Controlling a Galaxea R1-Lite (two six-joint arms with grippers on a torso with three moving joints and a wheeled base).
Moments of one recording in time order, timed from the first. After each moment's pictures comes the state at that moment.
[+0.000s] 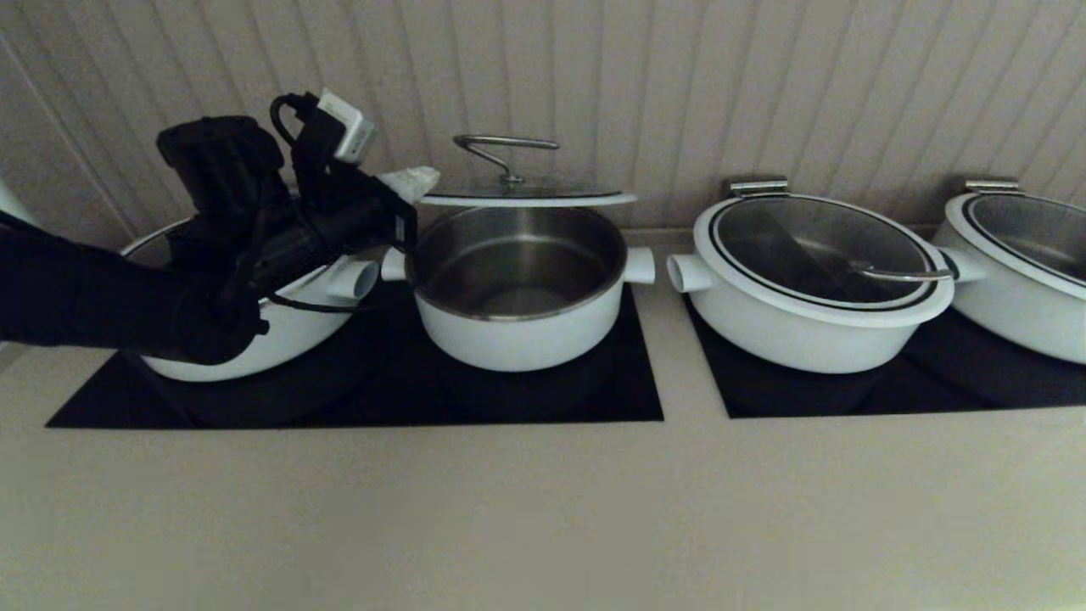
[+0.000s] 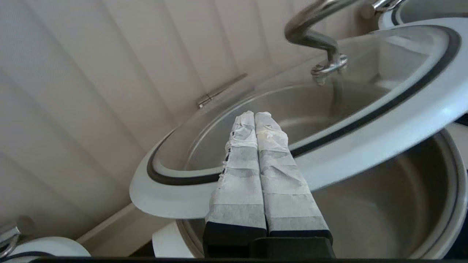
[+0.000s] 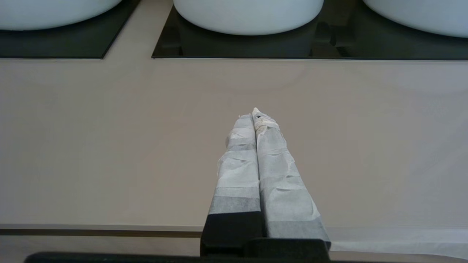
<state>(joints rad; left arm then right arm) -0.21 1.90 -1.19 -0.89 -0.35 0.30 -0.01 0.00 0.00 0.00 0.01 -0.01</state>
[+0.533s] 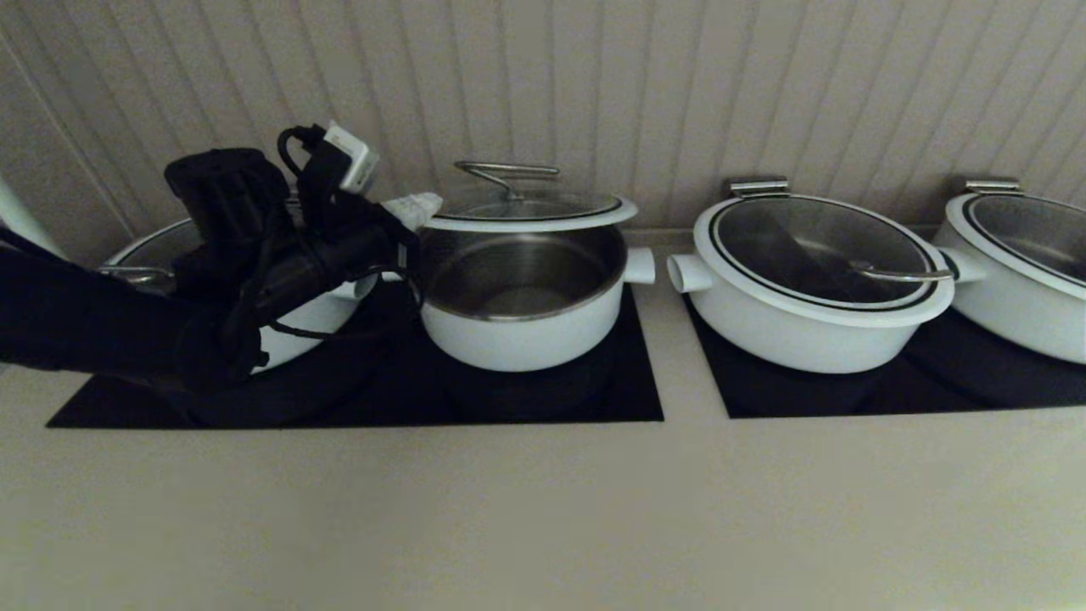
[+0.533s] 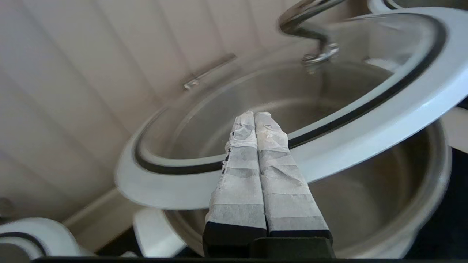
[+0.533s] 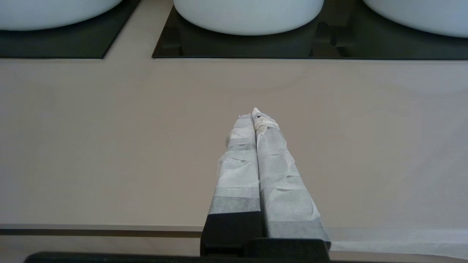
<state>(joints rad) -0.22 1.89 -1.08 -0.95 -0.35 0.30 -0.01 0.00 0.00 0.00 0.01 -0.01</state>
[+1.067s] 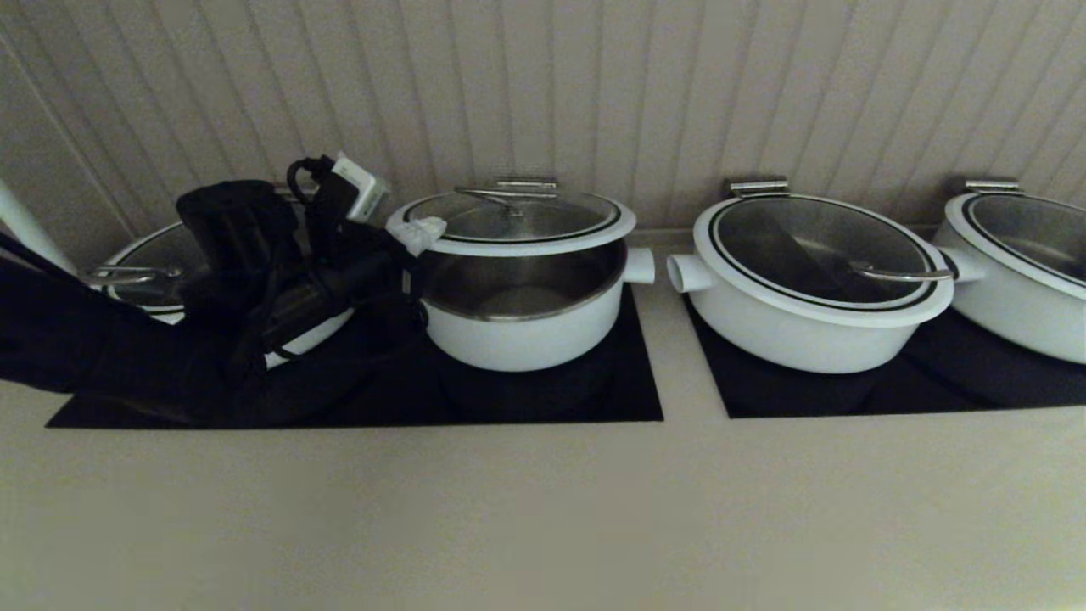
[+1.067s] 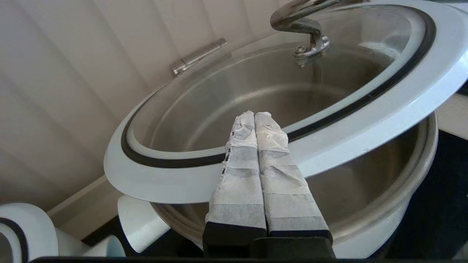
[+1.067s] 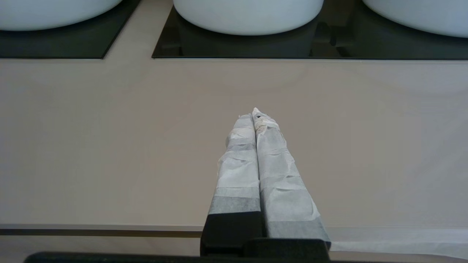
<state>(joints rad) -0.23 1.91 -0.98 -1.04 -0.35 0.30 -0.01 0.00 0.00 0.00 0.01 -0.01</state>
